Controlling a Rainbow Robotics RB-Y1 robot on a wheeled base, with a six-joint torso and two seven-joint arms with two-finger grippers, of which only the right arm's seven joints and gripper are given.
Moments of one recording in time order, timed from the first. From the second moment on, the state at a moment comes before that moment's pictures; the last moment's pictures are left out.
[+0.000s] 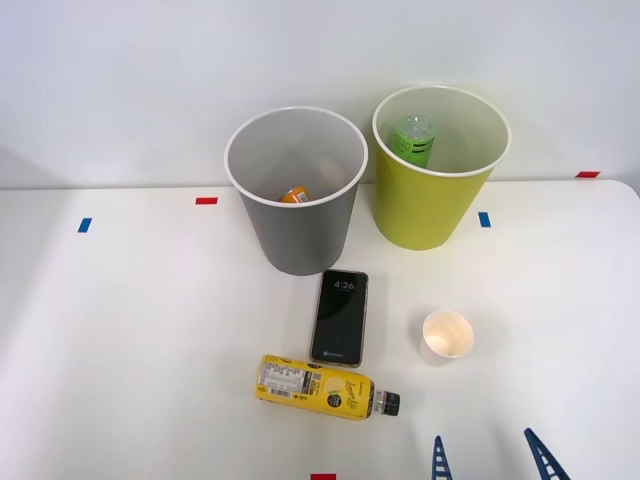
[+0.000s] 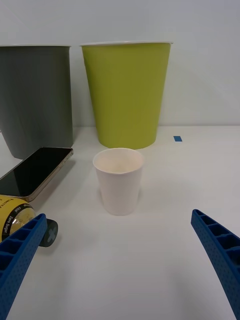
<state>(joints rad) 1.01 -0.14 0.35 -1.88 0.07 -0.72 1.57</state>
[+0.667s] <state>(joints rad) 1.01 -0.14 0.35 -1.88 0.07 -0.72 1.57</state>
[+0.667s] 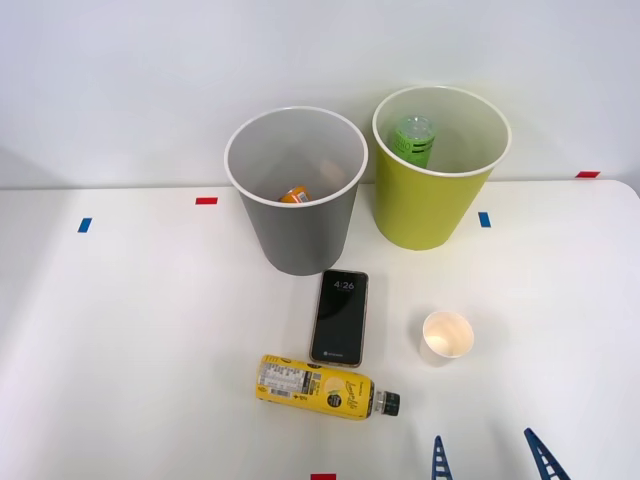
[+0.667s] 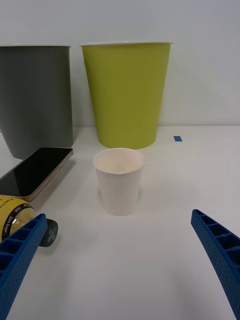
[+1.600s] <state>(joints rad) 0.96 -0.16 0.33 -1.82 0.08 -0.73 1.58</state>
